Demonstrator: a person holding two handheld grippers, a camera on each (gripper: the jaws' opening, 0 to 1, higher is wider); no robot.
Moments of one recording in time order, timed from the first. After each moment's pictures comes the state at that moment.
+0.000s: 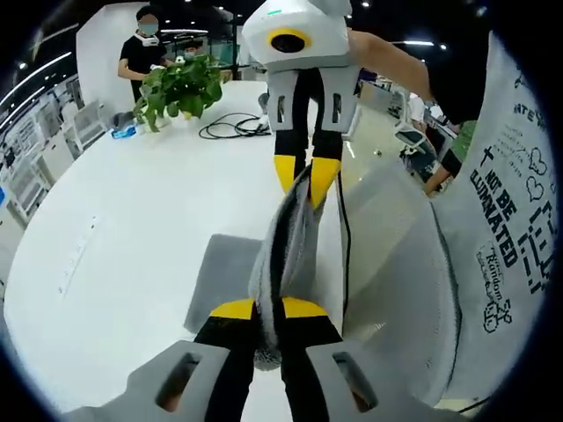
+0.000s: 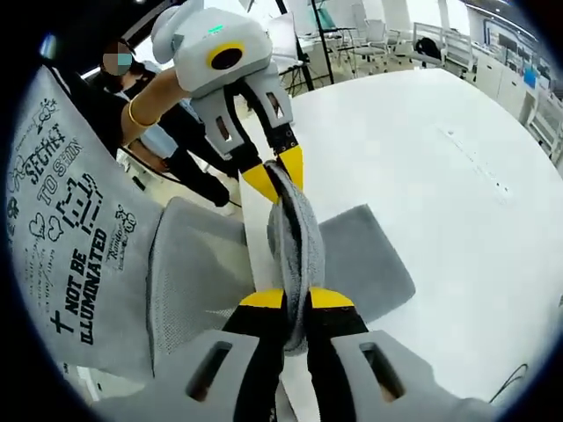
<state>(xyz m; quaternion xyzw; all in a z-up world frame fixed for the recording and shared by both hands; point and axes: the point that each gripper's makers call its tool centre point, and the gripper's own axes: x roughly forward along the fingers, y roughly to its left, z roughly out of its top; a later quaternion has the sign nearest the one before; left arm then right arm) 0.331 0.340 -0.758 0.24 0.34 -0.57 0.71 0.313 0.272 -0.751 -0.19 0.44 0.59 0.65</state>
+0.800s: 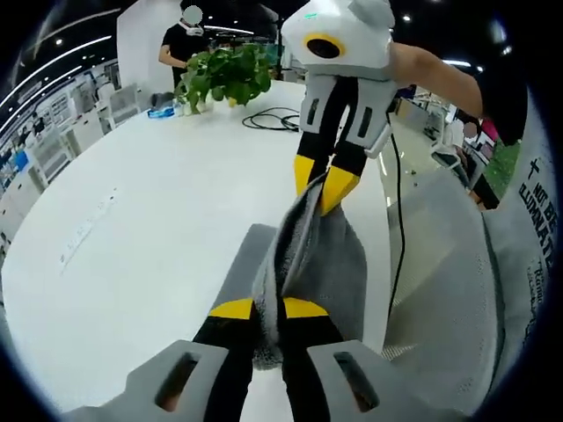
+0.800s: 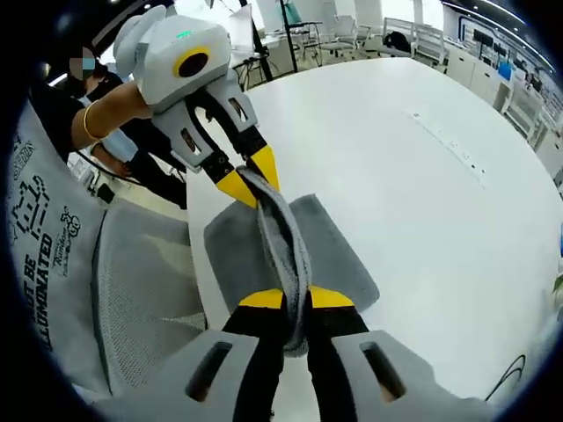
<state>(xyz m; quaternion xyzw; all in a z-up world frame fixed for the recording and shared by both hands) 0.376 0.340 -0.818 0.21 0.36 -0.51 0.75 0.365 0.269 -0.812 -0.21 0.45 0.53 0.69</state>
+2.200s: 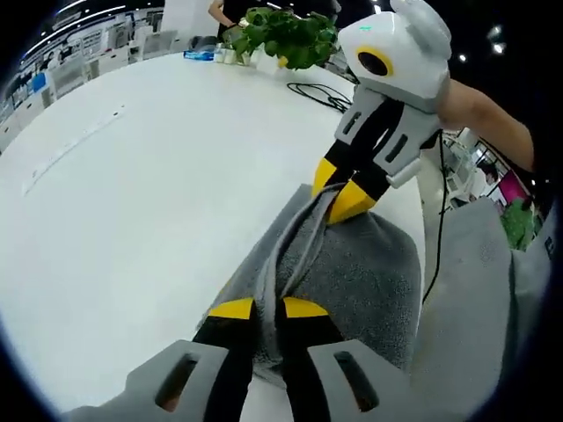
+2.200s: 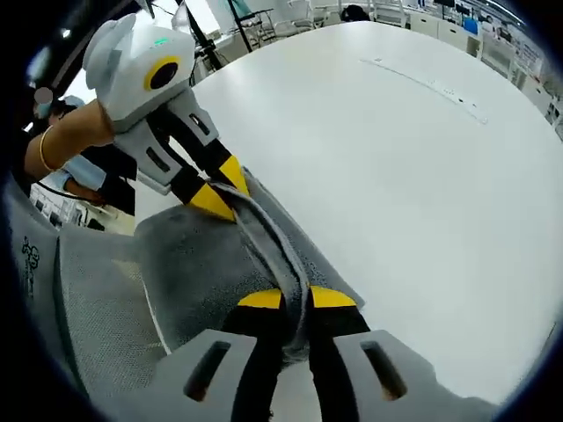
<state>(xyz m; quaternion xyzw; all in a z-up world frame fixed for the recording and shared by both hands) 0.407 0.341 -0.904 0.10 0.46 -0.46 0.75 0.407 0.262 -0.900 -0.15 0.51 0.47 0.71</state>
